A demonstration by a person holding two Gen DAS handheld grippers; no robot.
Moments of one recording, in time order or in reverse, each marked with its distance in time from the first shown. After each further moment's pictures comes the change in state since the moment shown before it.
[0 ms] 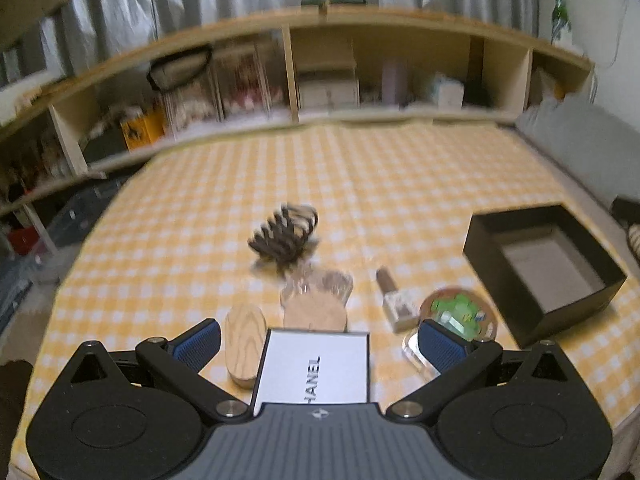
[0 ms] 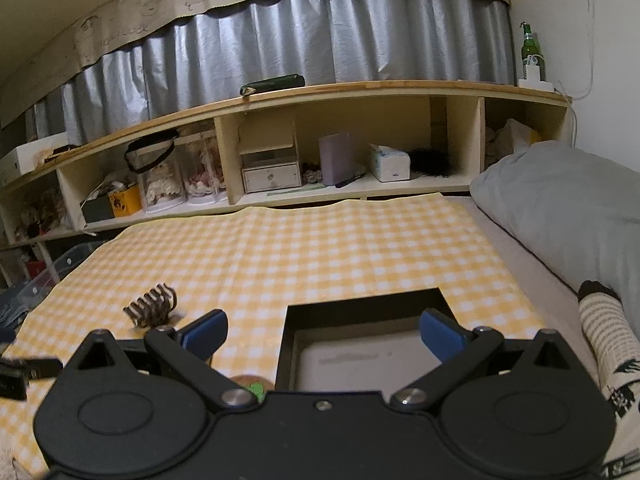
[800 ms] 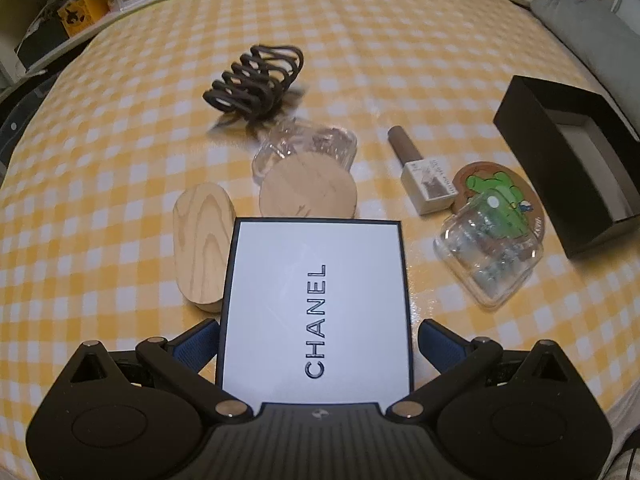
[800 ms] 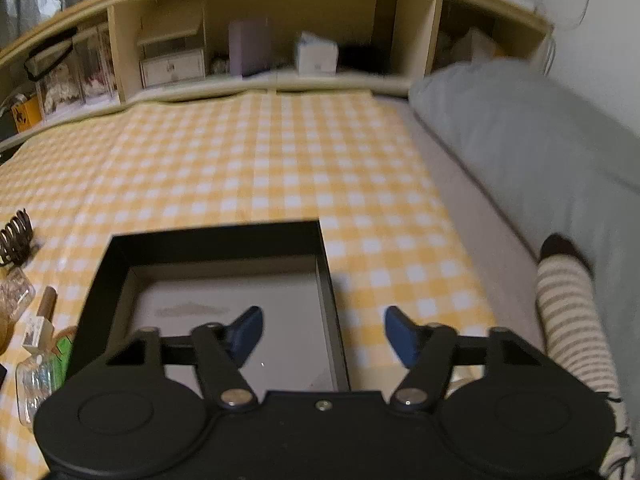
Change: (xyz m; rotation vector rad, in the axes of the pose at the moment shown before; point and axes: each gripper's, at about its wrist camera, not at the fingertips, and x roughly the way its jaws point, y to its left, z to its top) left arm 0.102 0.014 -0.017 0.021 0.406 -0.090; right arm 0.122 -0.102 -0.003 -0.047 0.350 -0.196
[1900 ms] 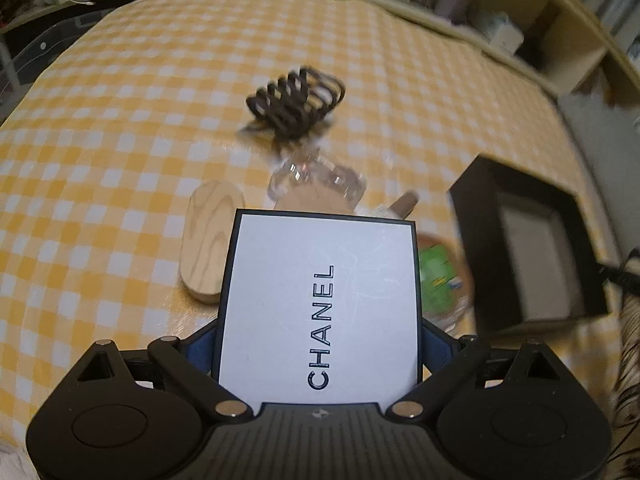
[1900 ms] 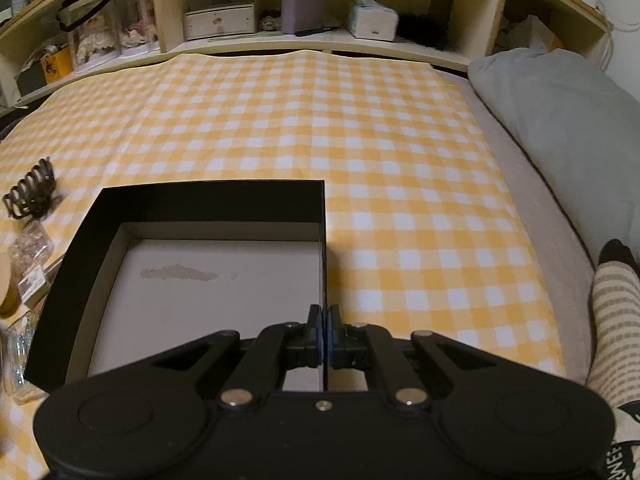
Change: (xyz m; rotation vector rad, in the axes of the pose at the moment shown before) left arm -0.027 0.024 0.004 -0.296 -0.071 -0.137; right arm 0.020 0.040 -0.003 -0.113 0.081 0.092
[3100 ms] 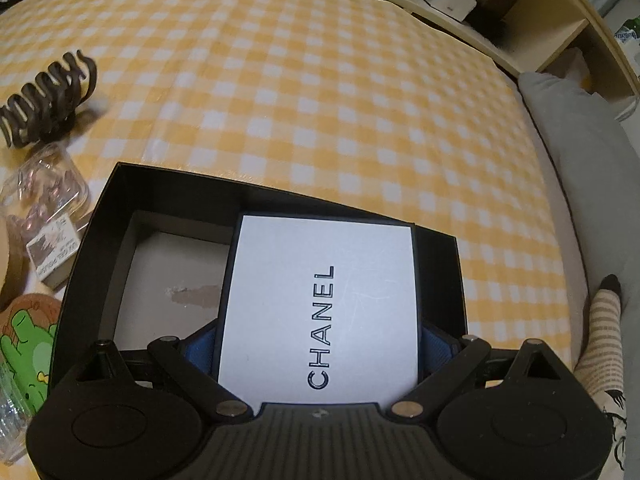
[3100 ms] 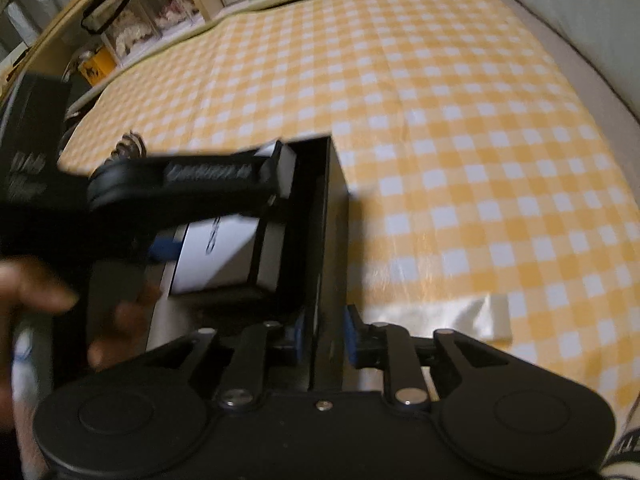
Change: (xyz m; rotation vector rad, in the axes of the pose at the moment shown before) left arm 0.122 -0.194 0.031 -0.021 0.060 -0.082; right arm -0.034 0.036 -0.042 0.181 0.200 0.253
